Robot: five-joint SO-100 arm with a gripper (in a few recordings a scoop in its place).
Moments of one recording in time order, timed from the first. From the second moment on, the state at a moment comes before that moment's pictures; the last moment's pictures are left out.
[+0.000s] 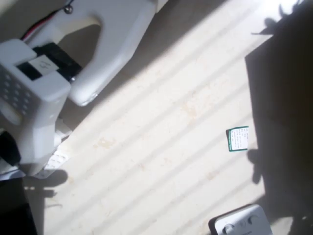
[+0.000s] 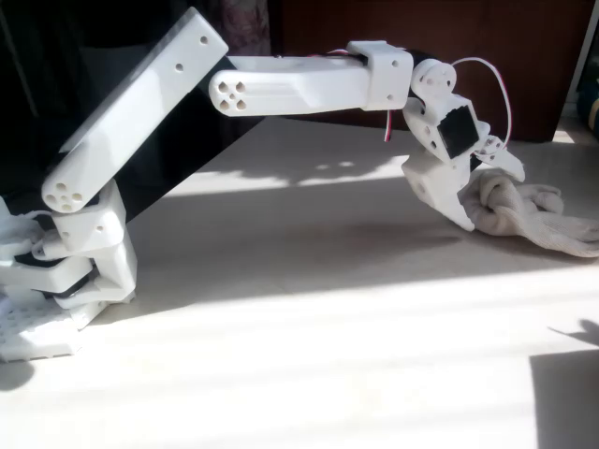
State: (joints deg) arm -32.6 37.6 35.9 57.9 -10.8
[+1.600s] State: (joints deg) arm -32.1 36.7 31.5 57.0 -7.5
